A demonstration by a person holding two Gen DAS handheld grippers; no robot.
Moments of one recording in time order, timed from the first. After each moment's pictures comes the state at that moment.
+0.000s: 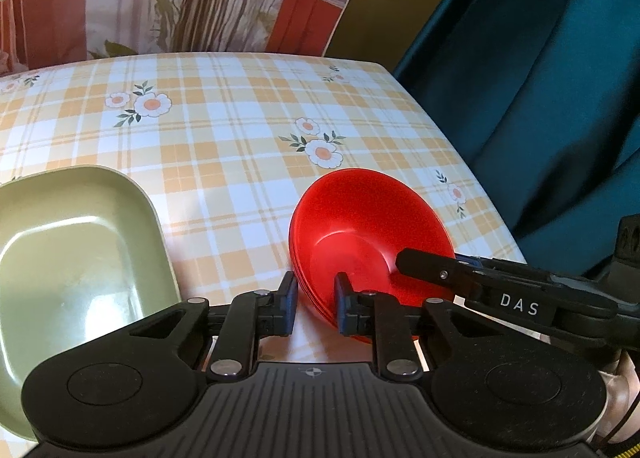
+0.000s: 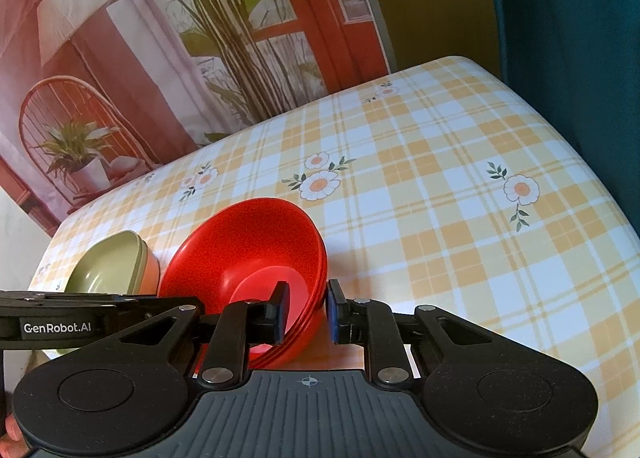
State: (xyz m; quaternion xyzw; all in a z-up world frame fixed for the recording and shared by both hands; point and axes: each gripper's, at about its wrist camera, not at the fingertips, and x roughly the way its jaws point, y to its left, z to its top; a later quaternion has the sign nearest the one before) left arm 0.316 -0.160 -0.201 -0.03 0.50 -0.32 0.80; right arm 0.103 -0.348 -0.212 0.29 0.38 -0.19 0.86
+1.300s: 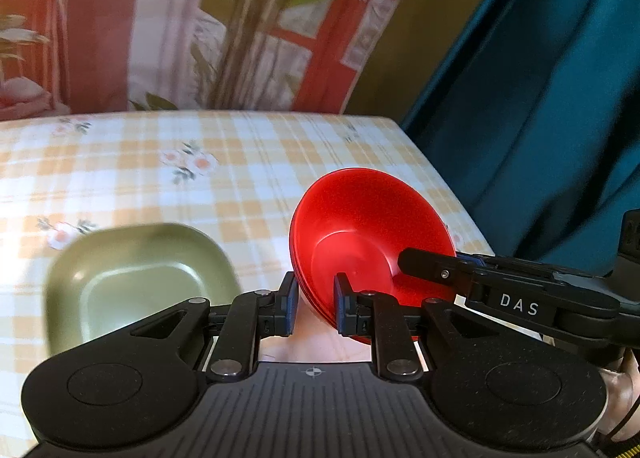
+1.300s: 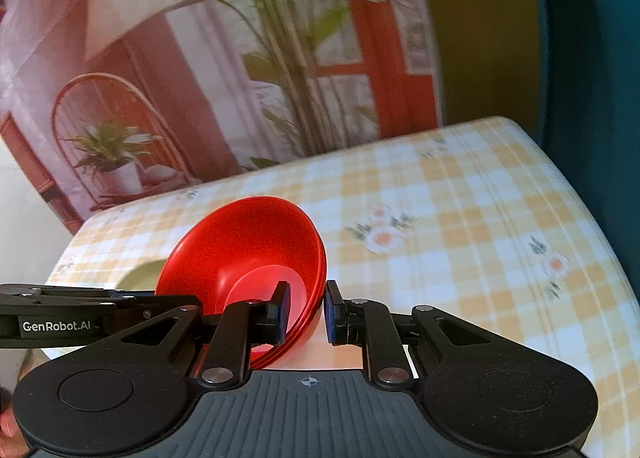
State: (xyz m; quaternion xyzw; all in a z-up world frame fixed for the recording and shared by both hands) left arm 0.314 -0.111 -0.148 -0.05 0.45 -0.29 0.84; right arm 0.146 -0.312 -0.156 0.24 0.36 -0.15 0.89
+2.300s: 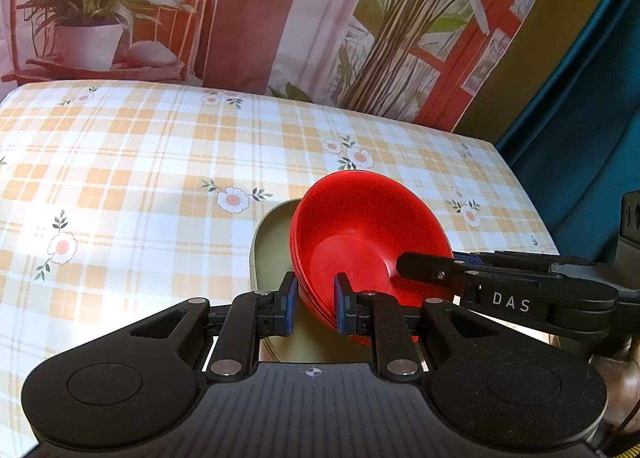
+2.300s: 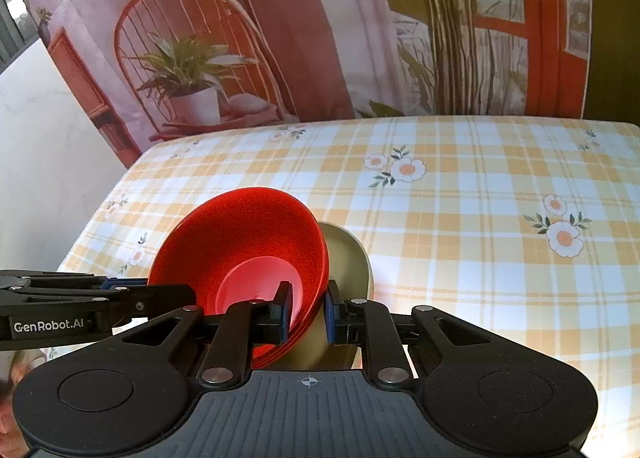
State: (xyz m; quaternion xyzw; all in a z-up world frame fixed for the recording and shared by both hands) left arm 0.324 0.000 -0.159 -0.07 0.48 -0.18 0.86; right arm 0.248 -0.223 -0.184 0.21 0.43 -0.05 0.87
